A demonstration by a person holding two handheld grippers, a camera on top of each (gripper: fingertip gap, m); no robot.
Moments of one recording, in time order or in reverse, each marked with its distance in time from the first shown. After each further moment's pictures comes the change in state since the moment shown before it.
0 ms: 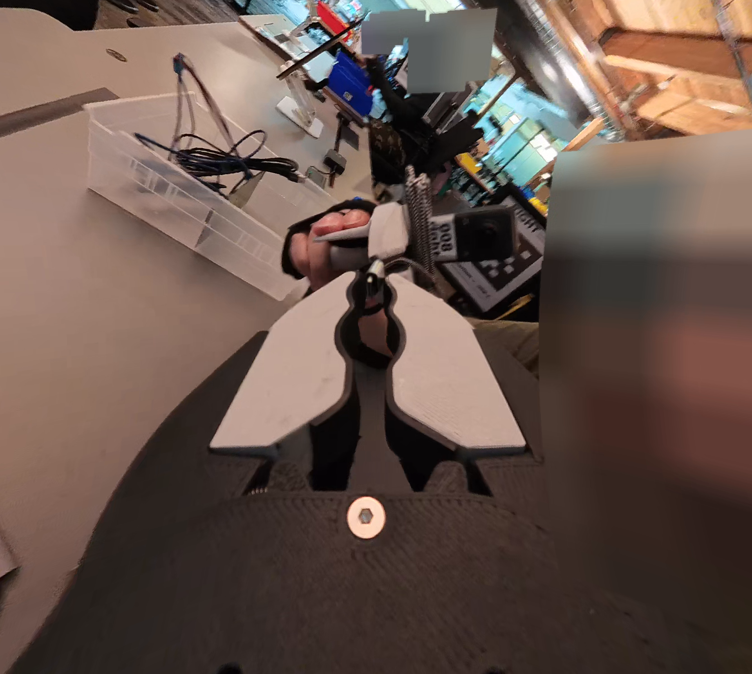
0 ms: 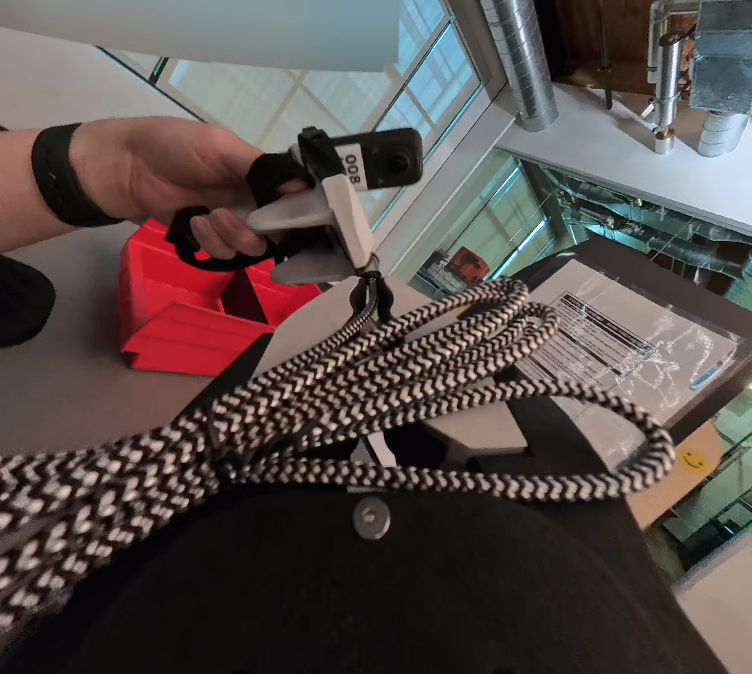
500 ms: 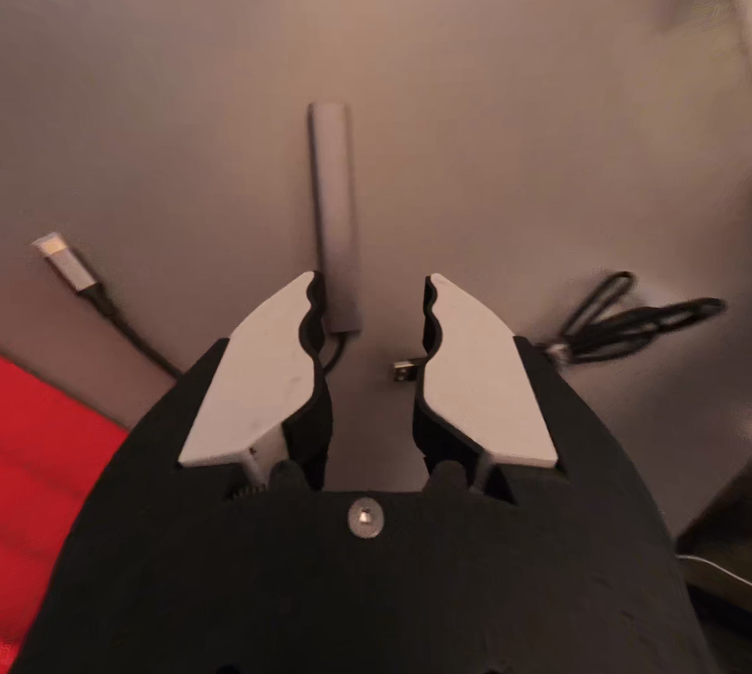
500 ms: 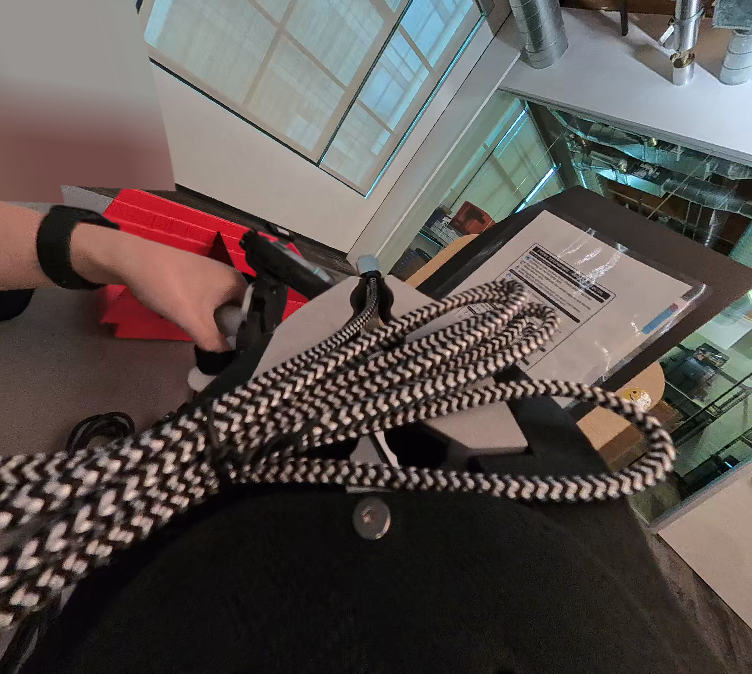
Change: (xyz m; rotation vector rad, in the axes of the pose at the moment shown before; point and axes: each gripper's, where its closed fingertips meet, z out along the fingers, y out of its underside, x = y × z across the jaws) left arm -0.212 0.118 -0.043 -0.607 -0.917 -0.117; right arm 0.051 0.009 -0.023 -0.119 0.005 0.059
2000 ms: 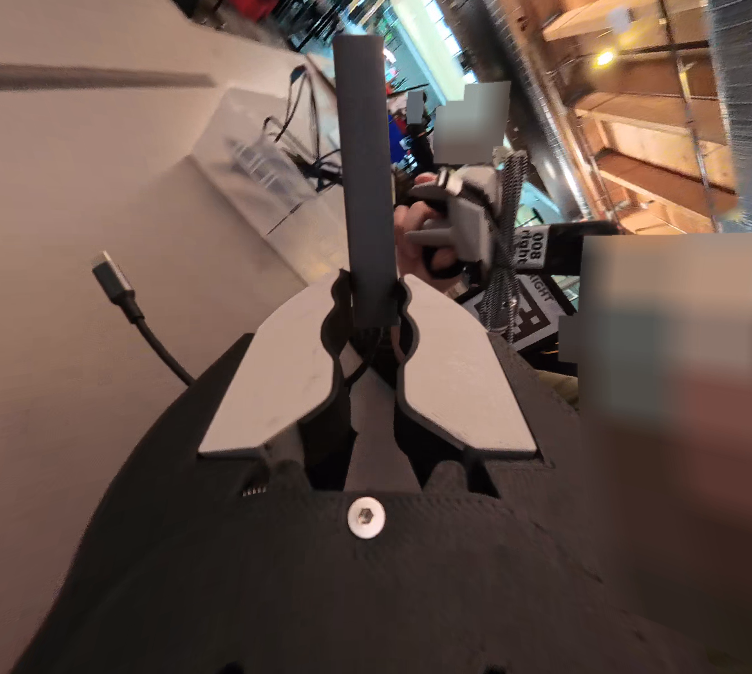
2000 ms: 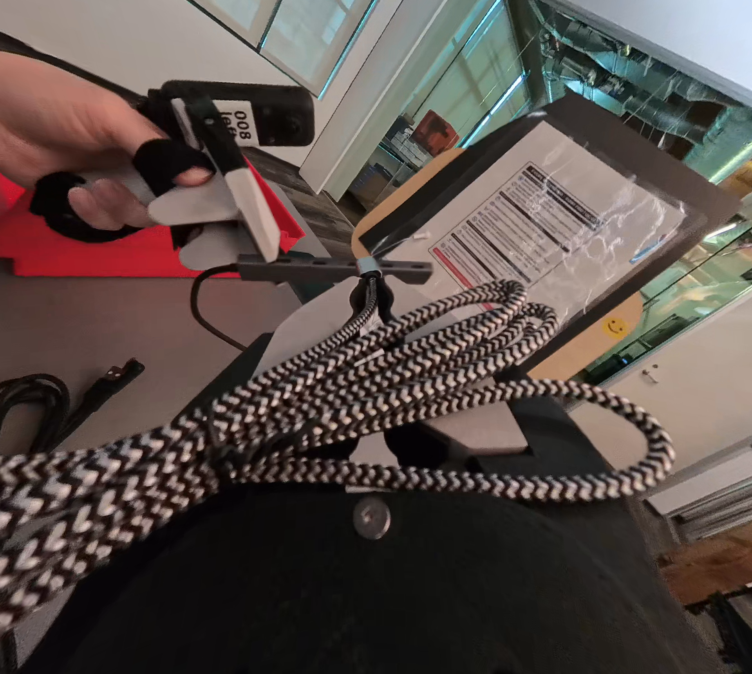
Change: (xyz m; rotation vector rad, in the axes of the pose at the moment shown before) left arm 0.072 -0.058 -0.127 0.618 0.931 -0.162; right arm -0.006 0.051 0.024 -0.247 0.120 -0.071
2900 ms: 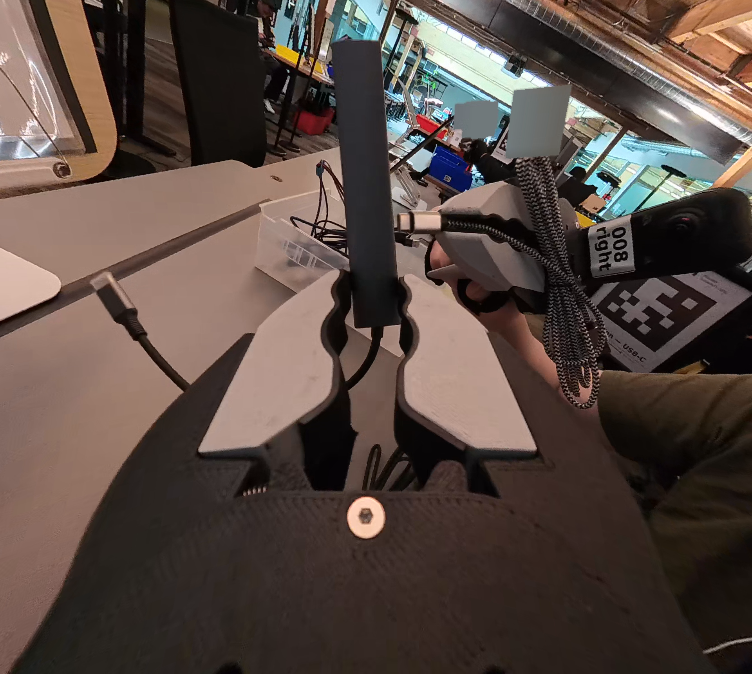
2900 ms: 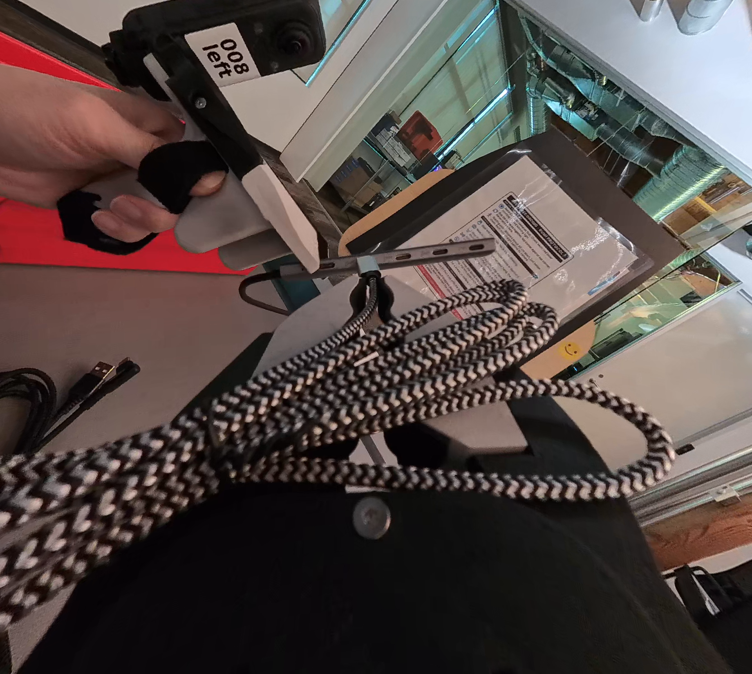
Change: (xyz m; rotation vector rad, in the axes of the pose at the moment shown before) left arm 0.037 -0.015 0.014 0.138 -0.148 0.446; right arm -0.005 -0.025 -0.007 -0.020 0.032 -0.116
